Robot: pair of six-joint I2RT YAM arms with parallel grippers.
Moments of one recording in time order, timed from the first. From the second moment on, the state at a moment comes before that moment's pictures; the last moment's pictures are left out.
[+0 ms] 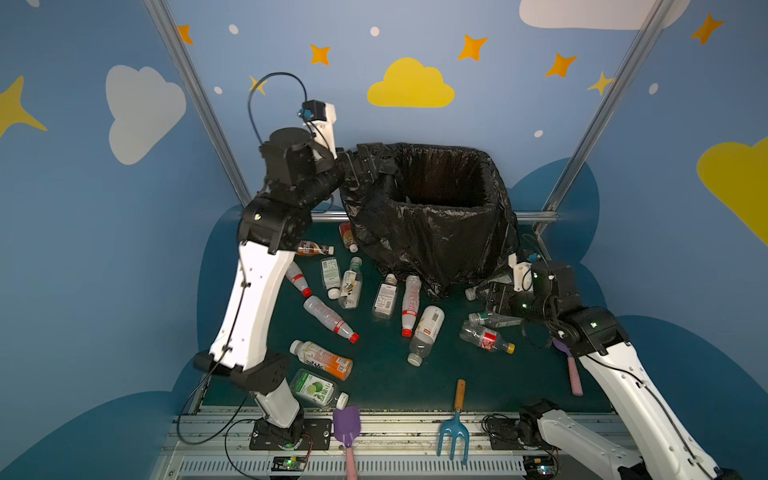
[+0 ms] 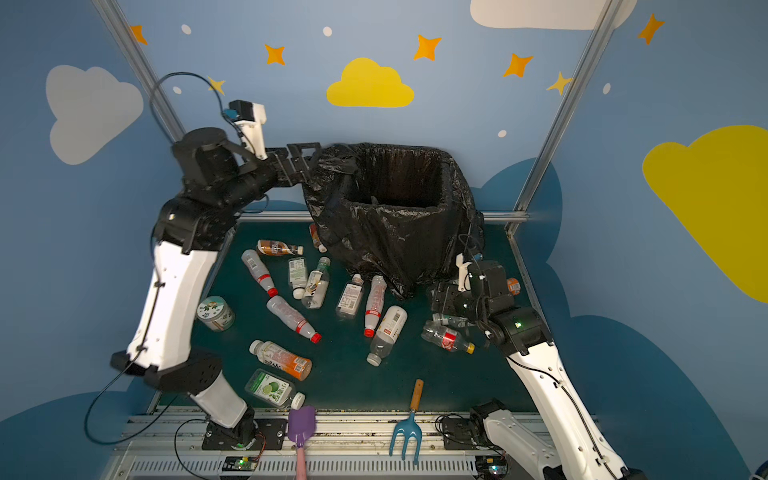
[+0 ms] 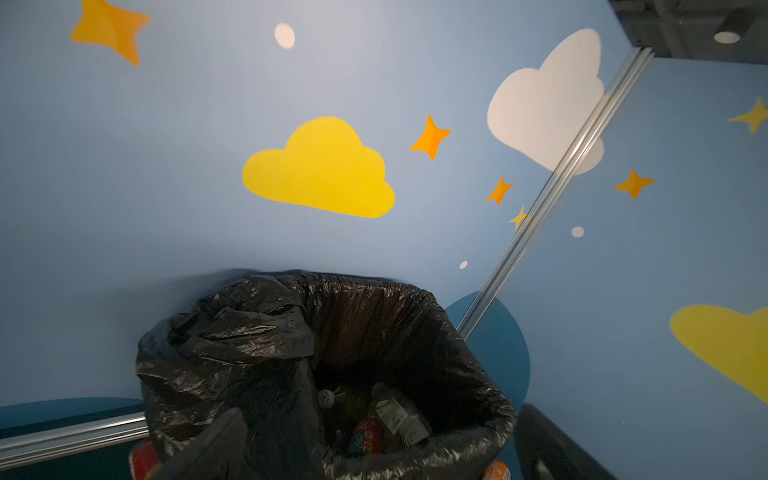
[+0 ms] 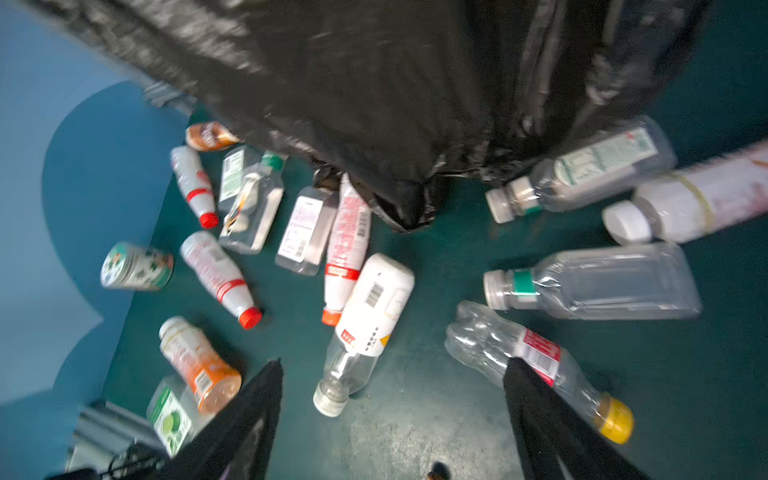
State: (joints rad) left arm -0.36 1.61 2.32 -0.72 0.12 -0.35; right arm 0.34 0.95 1.13 -0.90 -0.10 0.49
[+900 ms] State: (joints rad) left arm -0.36 1.06 0.88 -0.72 0.12 -0.63; right arm 0.49 1.21 0.84 -0.77 -0.30 0.81
